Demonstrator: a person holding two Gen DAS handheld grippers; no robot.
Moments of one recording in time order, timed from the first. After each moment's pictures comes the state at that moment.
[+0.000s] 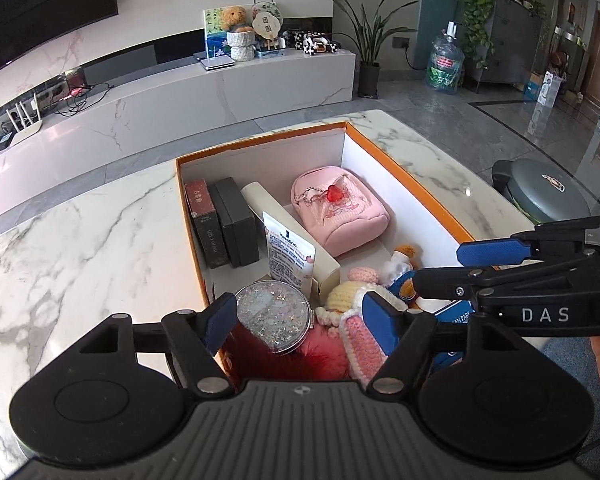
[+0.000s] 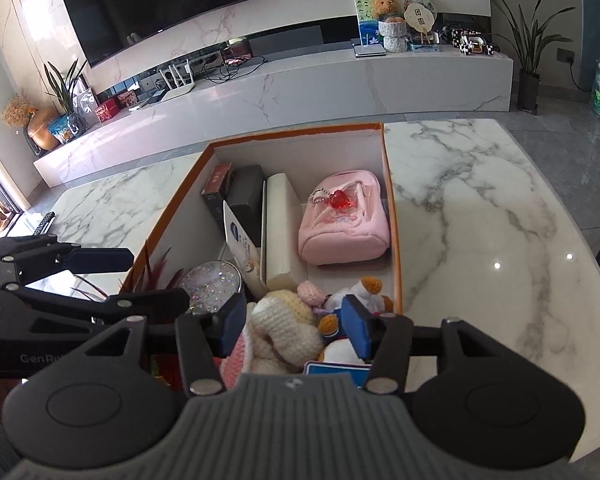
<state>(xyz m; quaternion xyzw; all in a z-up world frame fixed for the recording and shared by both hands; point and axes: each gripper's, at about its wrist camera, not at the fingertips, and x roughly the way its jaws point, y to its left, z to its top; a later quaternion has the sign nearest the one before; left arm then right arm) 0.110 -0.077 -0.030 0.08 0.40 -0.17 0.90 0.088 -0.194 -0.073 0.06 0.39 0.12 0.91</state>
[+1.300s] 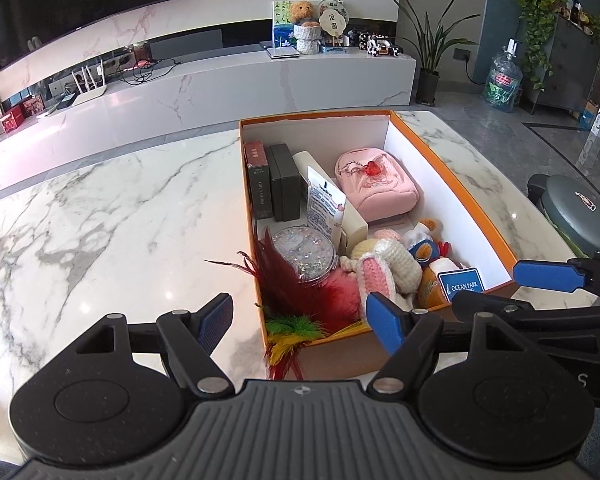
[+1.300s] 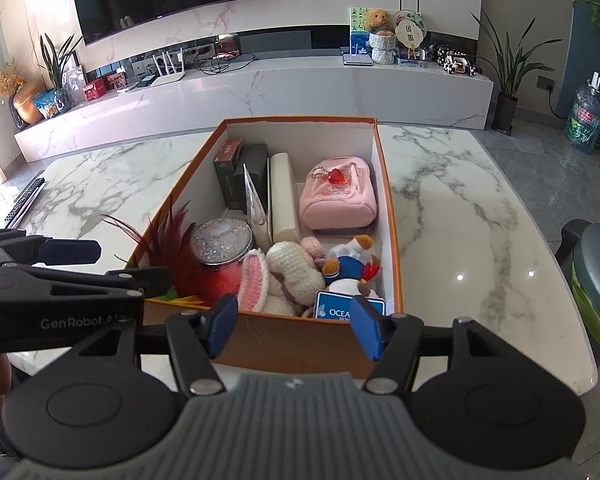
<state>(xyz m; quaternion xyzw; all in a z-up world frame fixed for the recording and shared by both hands) 0.049 -0.067 -0.026 0.05 0.41 -0.08 0.91 0.020 -0.168 -0.063 0.01 0.38 0.09 0.92</state>
